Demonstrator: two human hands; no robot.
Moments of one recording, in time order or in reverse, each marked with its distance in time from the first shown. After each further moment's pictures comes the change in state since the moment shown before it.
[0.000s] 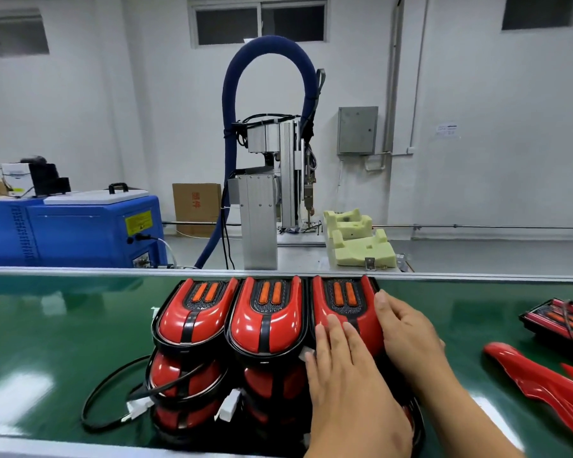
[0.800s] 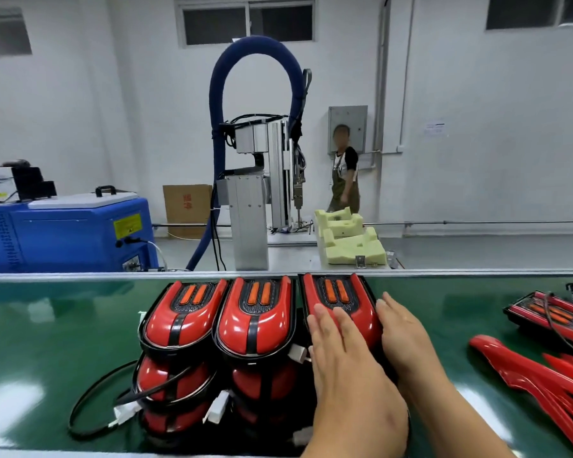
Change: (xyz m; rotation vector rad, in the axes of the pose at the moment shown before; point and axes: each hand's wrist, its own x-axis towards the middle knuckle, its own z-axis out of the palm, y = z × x) left_hand -0.004 0.015 0.000 -0.228 0.140 0.016; right_hand 0.000 0.005 0.000 0.406 0.009 0.143
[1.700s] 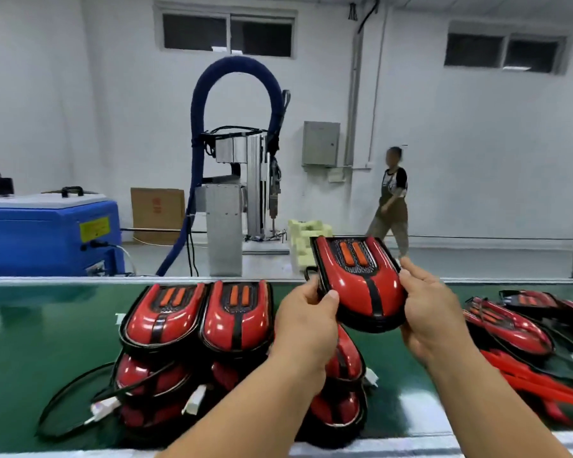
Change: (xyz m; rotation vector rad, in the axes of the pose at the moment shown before) left_hand 0.000 0.027 -0.056 -1.058 0.008 -0.080; right_hand -0.031 -0.078 -0.060 0.456 0.115 -0.036
